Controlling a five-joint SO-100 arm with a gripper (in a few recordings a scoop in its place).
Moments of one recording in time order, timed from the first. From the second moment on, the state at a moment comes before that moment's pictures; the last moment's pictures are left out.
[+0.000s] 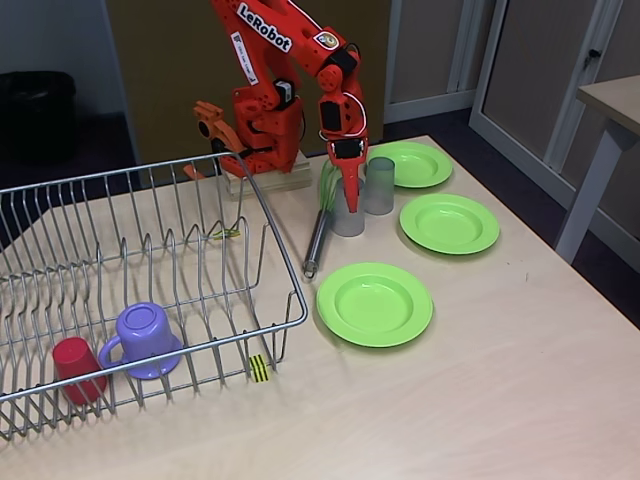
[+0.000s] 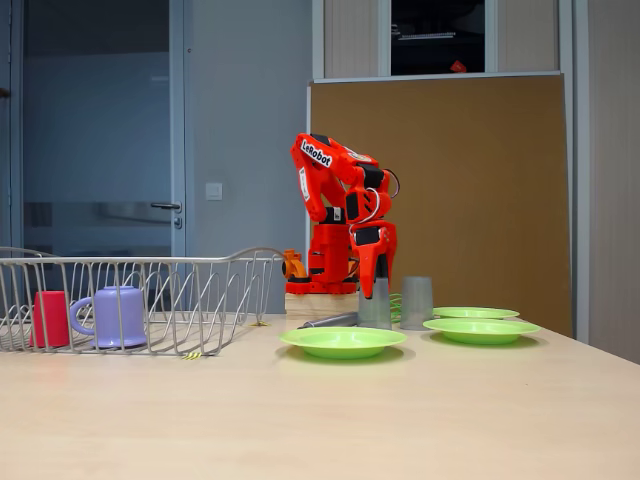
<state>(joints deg) -44.5 123.8 152.1 53.5 59.7</state>
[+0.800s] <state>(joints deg) -27.7 104.6 93.3 96.3 32.0</state>
